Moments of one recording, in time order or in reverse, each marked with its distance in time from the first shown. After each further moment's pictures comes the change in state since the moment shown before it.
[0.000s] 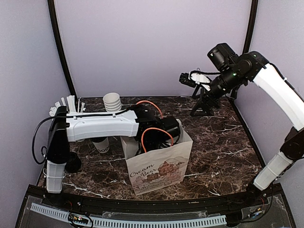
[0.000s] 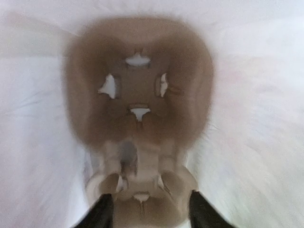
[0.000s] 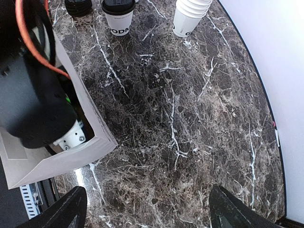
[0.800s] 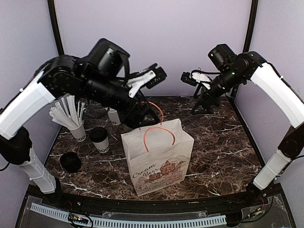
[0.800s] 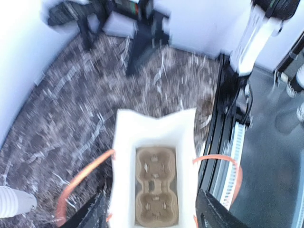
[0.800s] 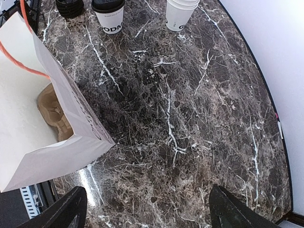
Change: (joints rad) left arm 0.000 -0.480 0.169 0.116 -0.079 -0.005; right arm -0.056 0.030 0.005 -0.001 -0.028 0.000
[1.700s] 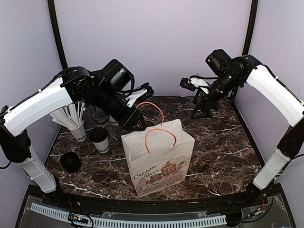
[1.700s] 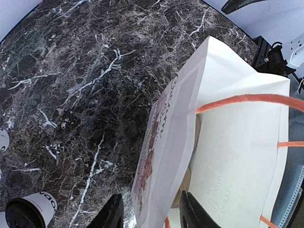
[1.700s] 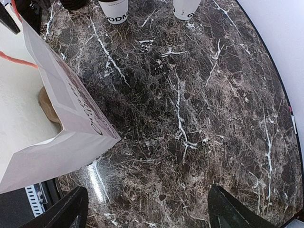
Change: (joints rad) left arm 0.176 -0.031 -0.239 0.009 0.065 -0.167; right arm -0.014 0.014 -0.055 0.002 -0.026 -0.003
